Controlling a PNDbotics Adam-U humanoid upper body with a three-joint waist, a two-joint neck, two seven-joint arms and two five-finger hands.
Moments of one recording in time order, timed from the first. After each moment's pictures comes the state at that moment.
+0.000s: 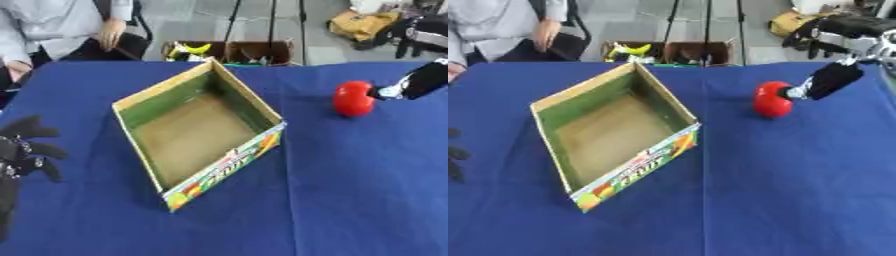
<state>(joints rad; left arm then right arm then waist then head) -0.22 0.11 0.16 -1.98 -0.11 -0.17 -0.23 -0.96 -0.75 0.11 -1.38 0.85 -0.01 0.75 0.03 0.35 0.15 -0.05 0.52</state>
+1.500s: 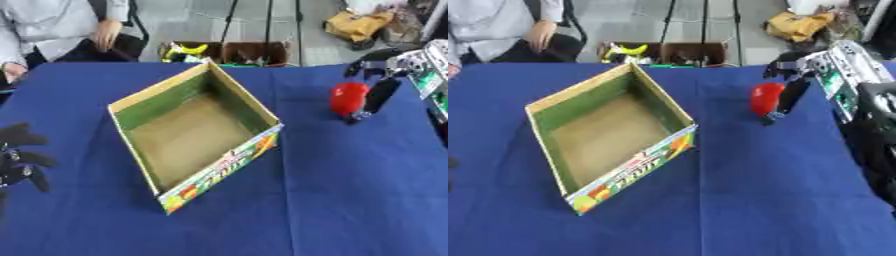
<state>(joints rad) -0.22 0.11 0.16 -1.98 -0.11 -0.17 -0.24 -1.12 -0.59 0.11 -0.98 1.16 -0.03 0.80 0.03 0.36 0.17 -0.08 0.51</state>
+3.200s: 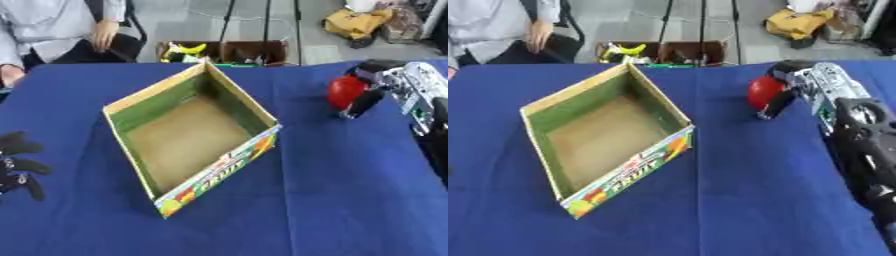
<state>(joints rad) -0.22 0.11 0.15 -1.98 -0.10 -0.17 -0.24 -1.13 -0.56 0.08 -0.85 1.17 0.04 0.57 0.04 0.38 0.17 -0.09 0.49</state>
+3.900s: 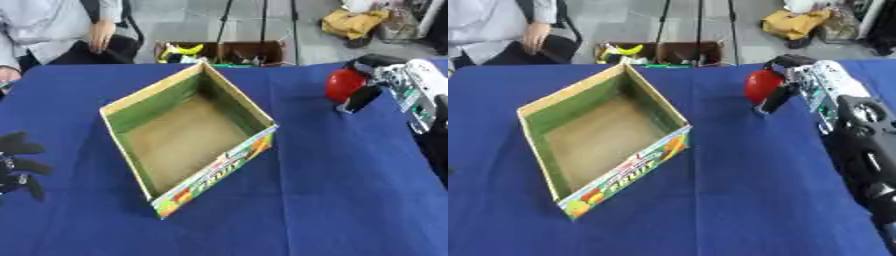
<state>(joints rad) -0.22 0.11 0.15 -1.97 -0.10 -0.17 -0.24 -1.13 -0.56 0.08 -0.89 1.07 0.07 0.55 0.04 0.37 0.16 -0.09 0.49</state>
